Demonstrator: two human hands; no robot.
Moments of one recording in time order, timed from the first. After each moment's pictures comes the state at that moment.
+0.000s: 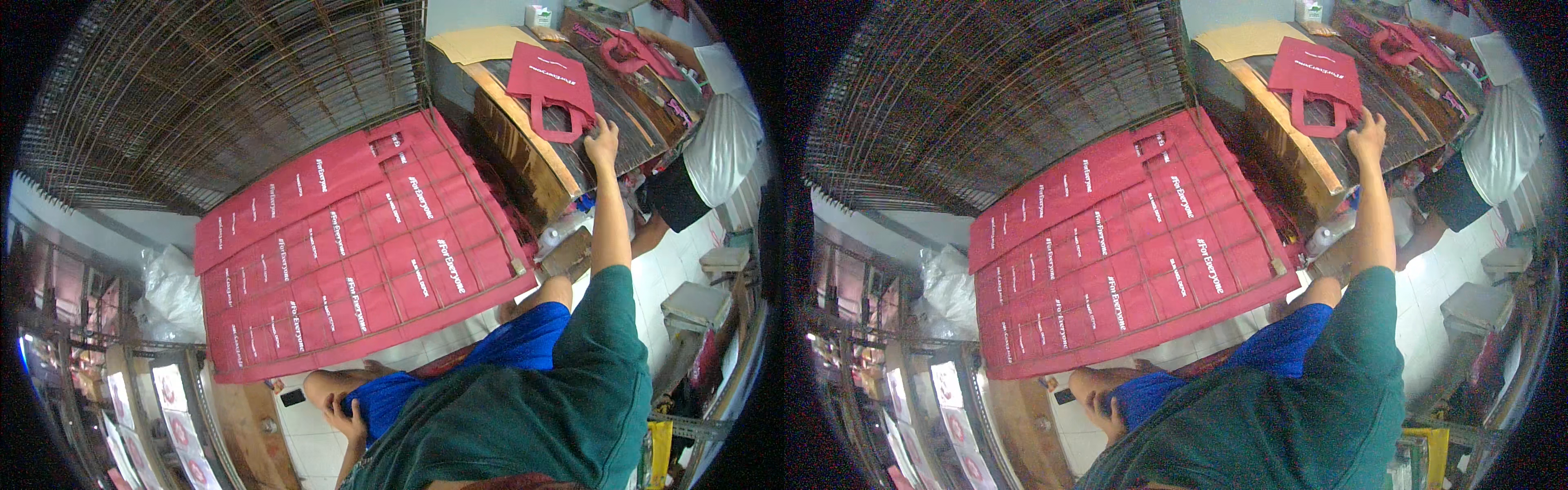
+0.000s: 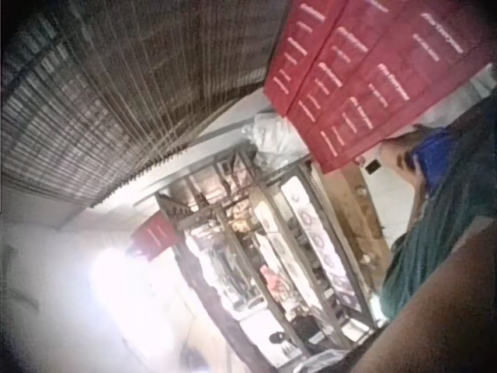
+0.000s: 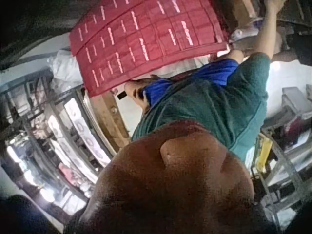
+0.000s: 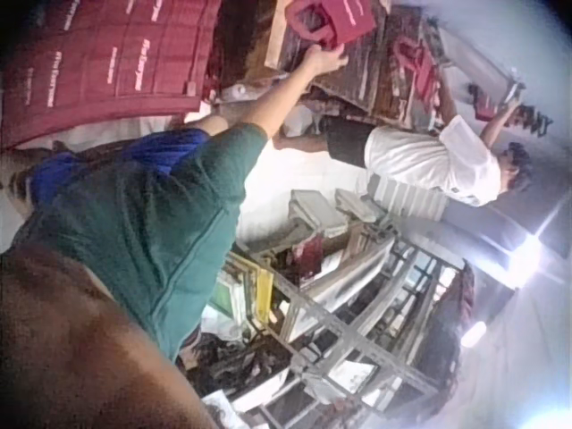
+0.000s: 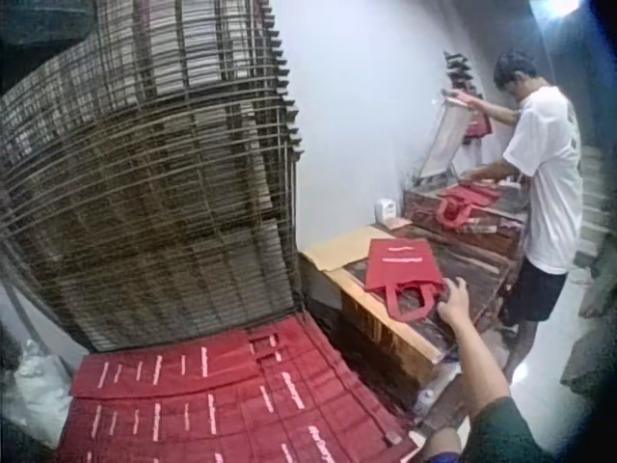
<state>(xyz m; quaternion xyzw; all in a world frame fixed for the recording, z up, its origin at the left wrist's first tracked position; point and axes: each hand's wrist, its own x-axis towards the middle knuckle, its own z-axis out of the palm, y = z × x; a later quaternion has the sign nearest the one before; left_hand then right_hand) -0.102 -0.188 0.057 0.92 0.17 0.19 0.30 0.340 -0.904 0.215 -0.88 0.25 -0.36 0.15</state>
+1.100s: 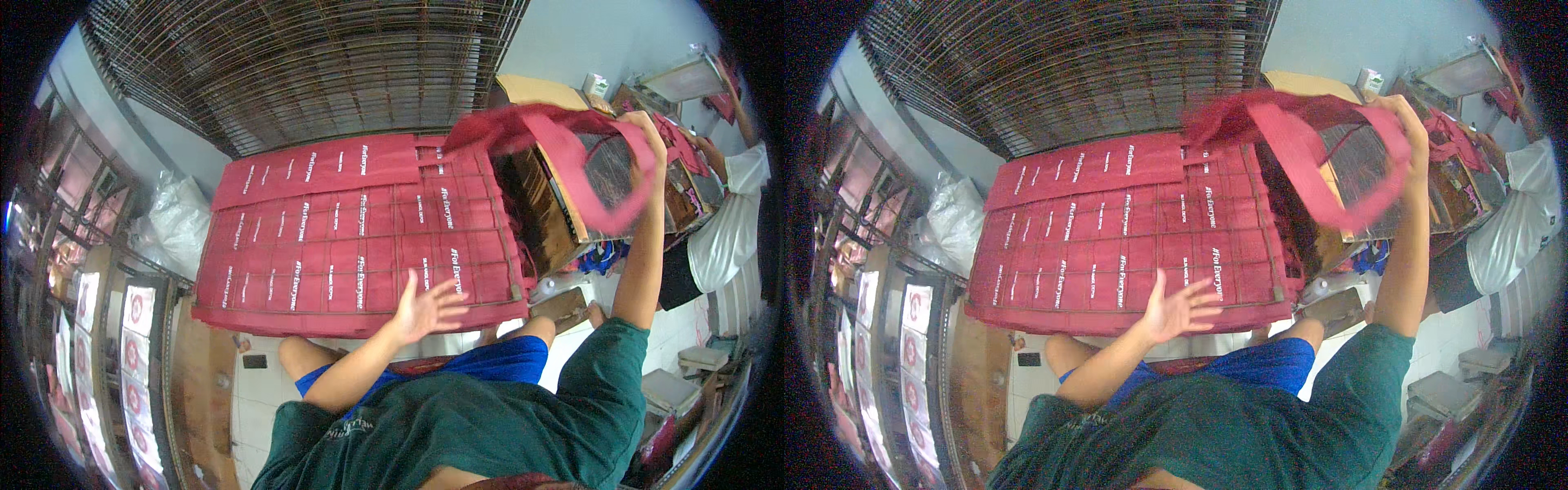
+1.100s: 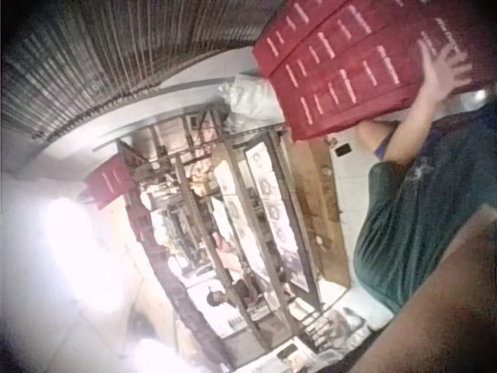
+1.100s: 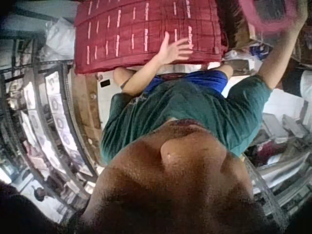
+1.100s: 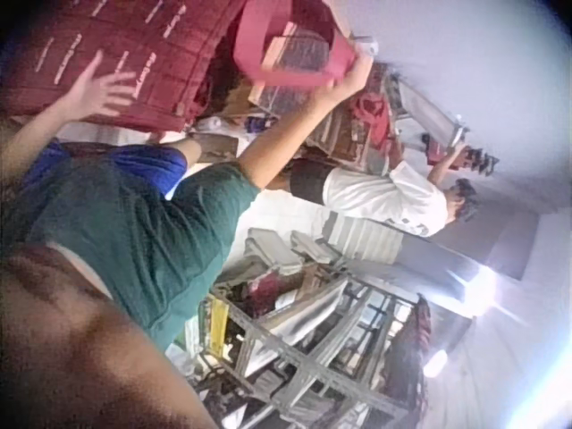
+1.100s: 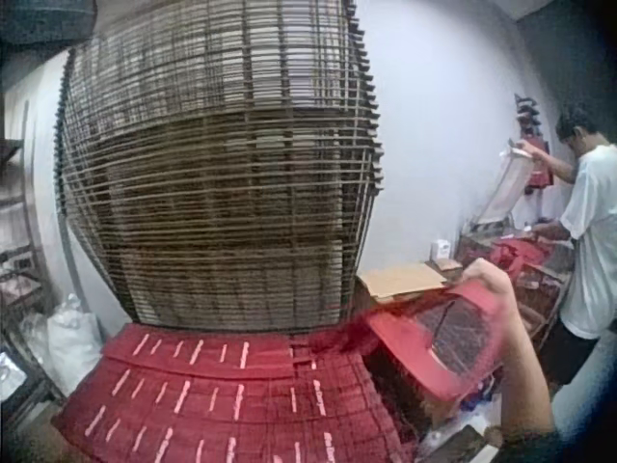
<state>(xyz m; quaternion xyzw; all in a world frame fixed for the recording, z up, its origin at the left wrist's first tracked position) 0.114 -0.378 0.182 0.30 -0.01 -0.40 0.87 0.230 -0.732 0.468 -0.77 -0.36 -0.39 0.37</state>
